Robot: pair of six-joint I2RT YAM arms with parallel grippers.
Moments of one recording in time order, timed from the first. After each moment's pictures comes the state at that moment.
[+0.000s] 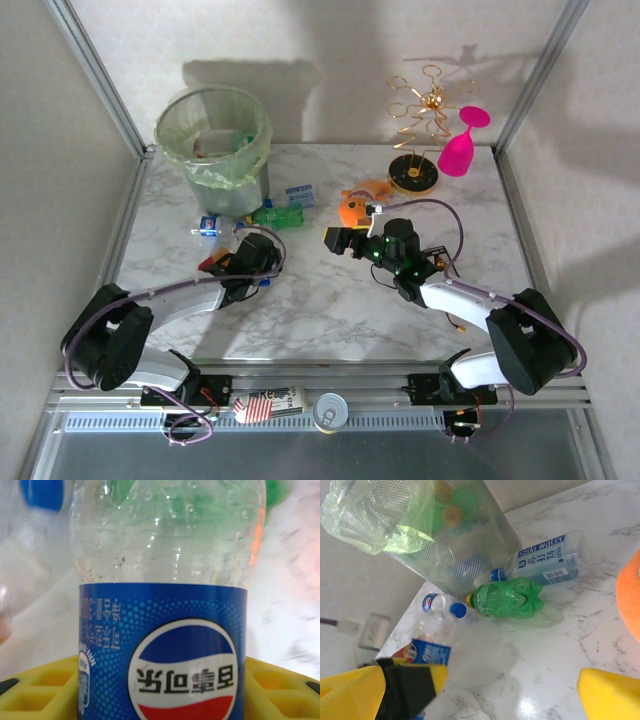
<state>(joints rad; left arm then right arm) -0.58 1.39 0.66 -0.04 -0.30 -0.66 0.61 1.37 0.61 0.49 -0.25 0.61</state>
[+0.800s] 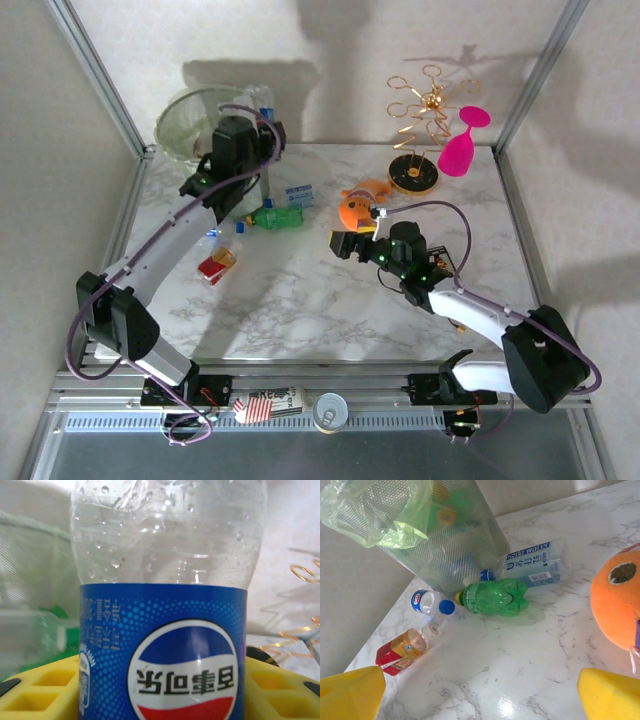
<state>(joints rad) -0.41 1.59 1.56 -0.20 -0.27 -0.37 0.61 1.26 0.59 0.38 -0.20 0.53</state>
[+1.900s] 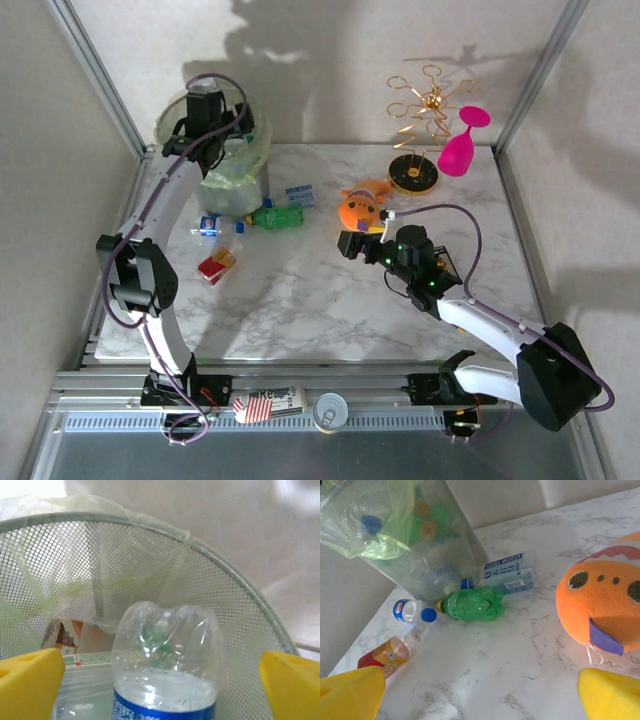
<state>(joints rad) -0.16 1.87 1.85 -0.41 -0.21 -0.34 0.61 1.16 0.57 0.30 -0.10 0.51</state>
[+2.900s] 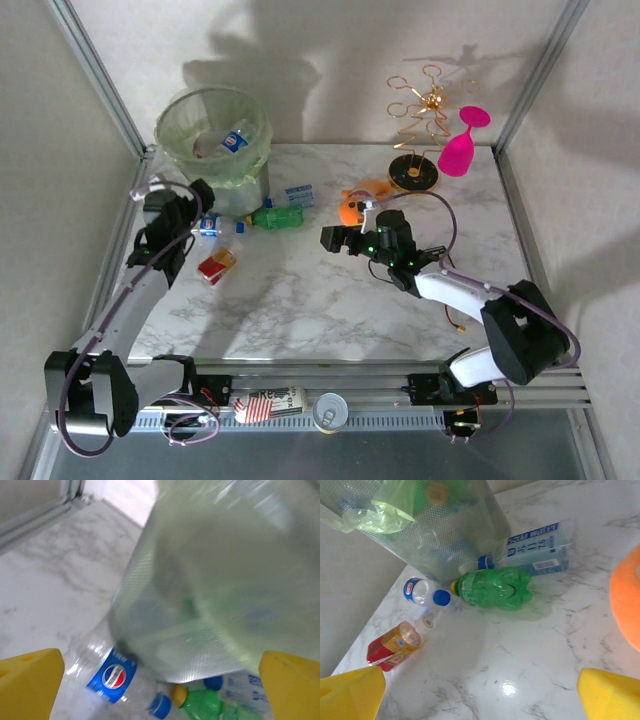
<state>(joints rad) -0.02 1.13 0.74 -0.01 -0.20 -0.64 0.61 1.45 0.72 0.35 -0.26 0.52</state>
